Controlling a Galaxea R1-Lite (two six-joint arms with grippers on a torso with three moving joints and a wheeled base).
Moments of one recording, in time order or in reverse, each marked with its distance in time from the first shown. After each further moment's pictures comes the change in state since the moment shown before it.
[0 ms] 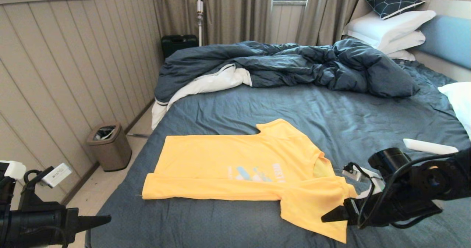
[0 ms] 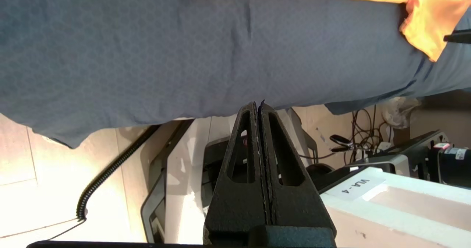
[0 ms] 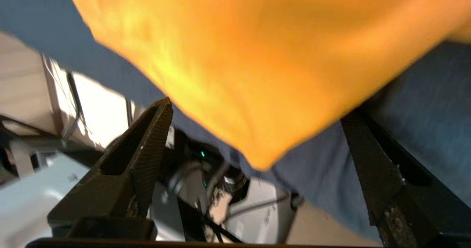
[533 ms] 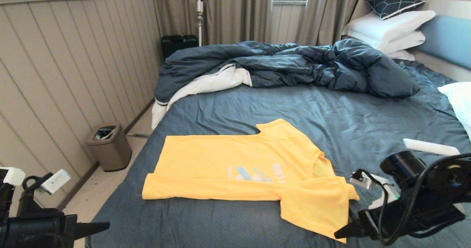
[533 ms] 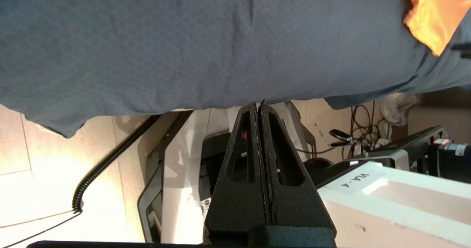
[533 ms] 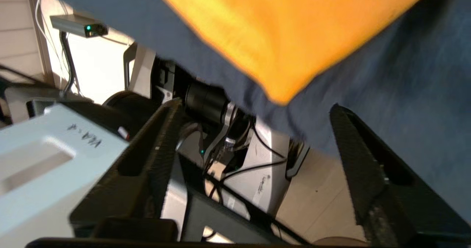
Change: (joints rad) left arm 0.005 -0.010 0.036 0.000 0.000 0.002; right arm -0.008 -0.092 0.013 0.185 0.021 -0.121
